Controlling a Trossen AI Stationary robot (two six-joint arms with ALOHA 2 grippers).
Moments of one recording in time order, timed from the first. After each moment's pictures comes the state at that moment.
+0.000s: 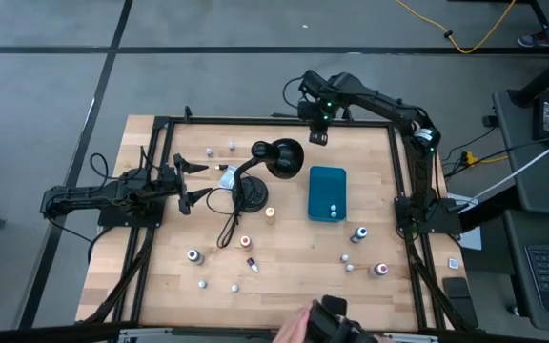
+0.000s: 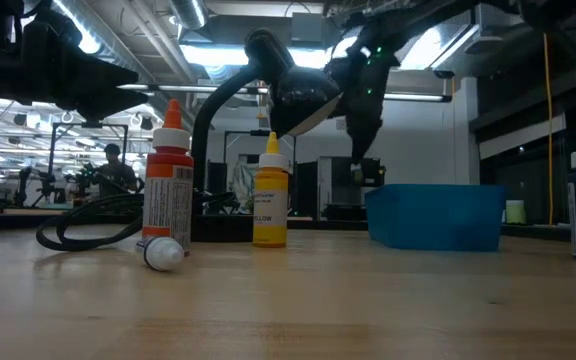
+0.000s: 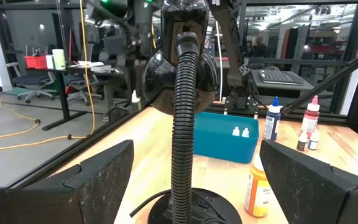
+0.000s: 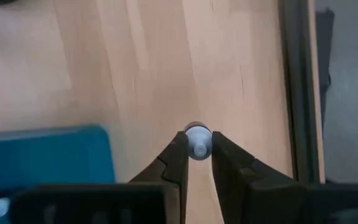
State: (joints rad) left arm 0.10 0.00 0.01 0.04 -0.18 -0.03; right arm -0.66 2.00 1.84 -1.20 -0.13 -0.47
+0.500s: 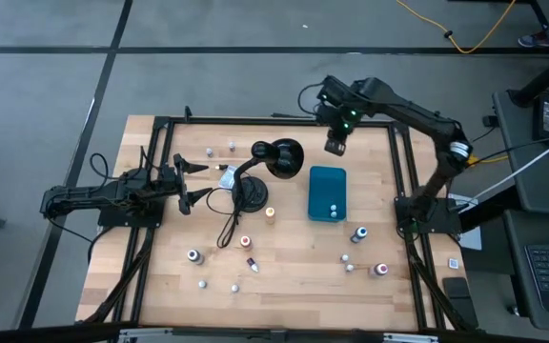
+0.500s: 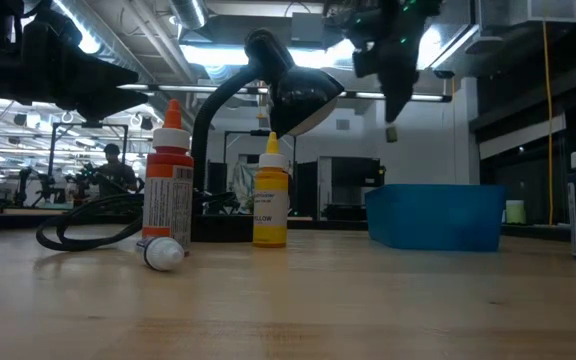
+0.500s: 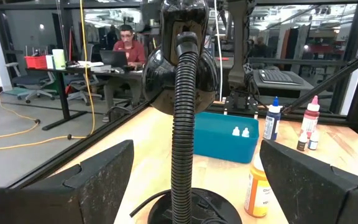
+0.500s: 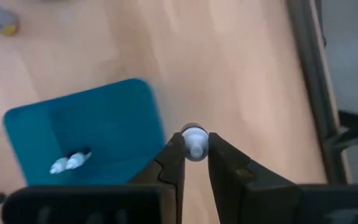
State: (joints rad) left arm 0.10 0.00 0.01 0.04 -0.18 -0.03; right arm -0.57 1.71 1.70 -1.33 -0.09 -0.24
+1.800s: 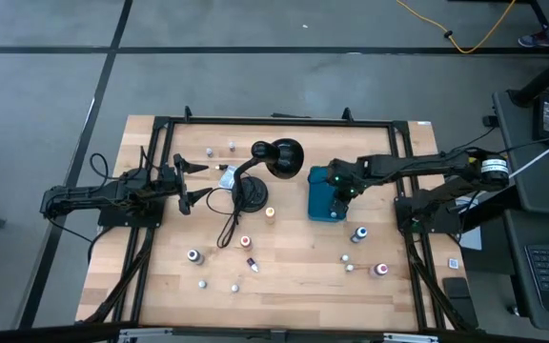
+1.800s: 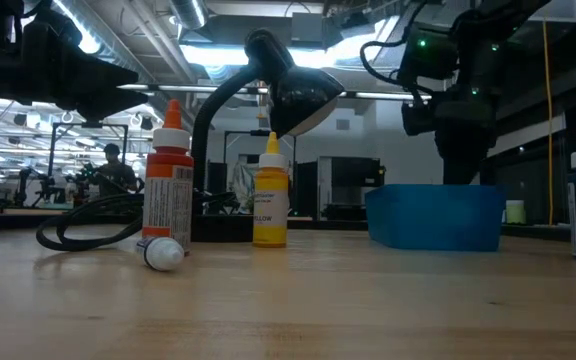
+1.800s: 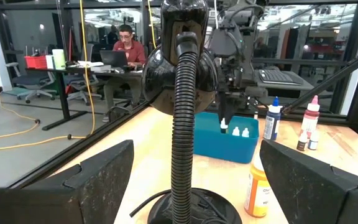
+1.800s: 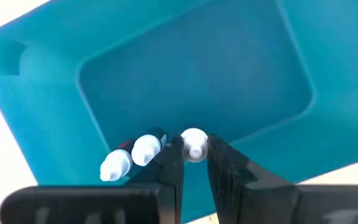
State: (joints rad) left arm 0.10 0.00 0.01 0.04 -0.18 -0.03; right arm -0.17 1.38 0.78 -0.67 -0.02 0.34
